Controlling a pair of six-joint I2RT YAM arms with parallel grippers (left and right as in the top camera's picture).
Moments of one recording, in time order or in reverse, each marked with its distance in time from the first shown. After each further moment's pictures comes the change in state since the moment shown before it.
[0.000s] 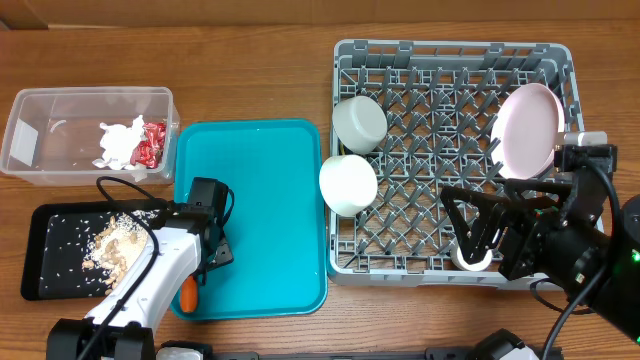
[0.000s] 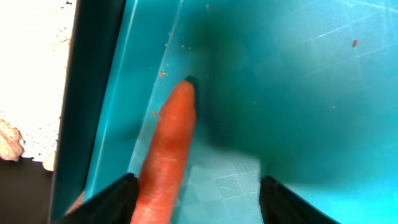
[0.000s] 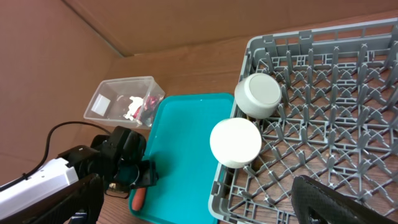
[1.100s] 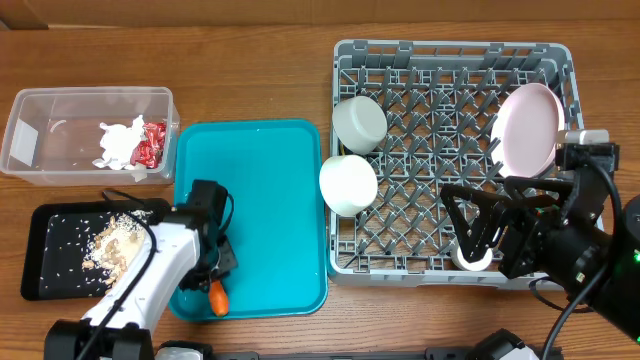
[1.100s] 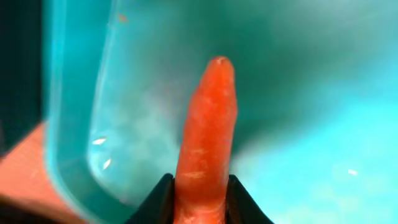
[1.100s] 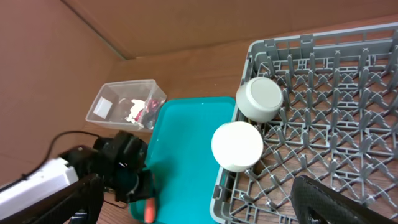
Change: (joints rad) left arm 0.005 0.000 0.081 -0.213 0.158 -0.055; right arm 0.000 0.000 0.000 0.014 0.000 0.000
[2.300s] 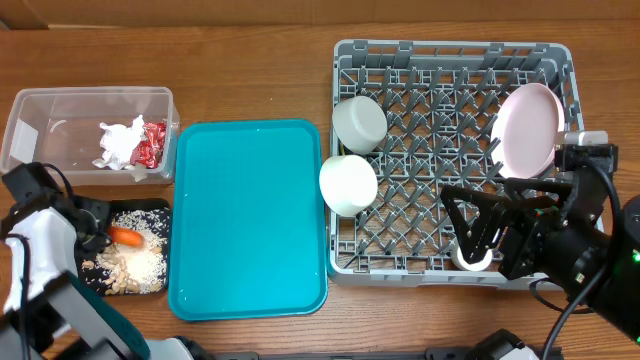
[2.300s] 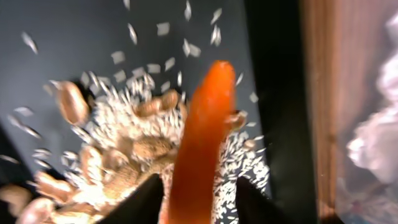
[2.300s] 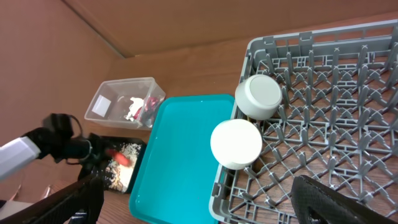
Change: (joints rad) left arm 0.790 0.210 0.237 0.327 0.151 -0.145; right arm 0.000 0.000 0.000 -0.009 0.000 0.001
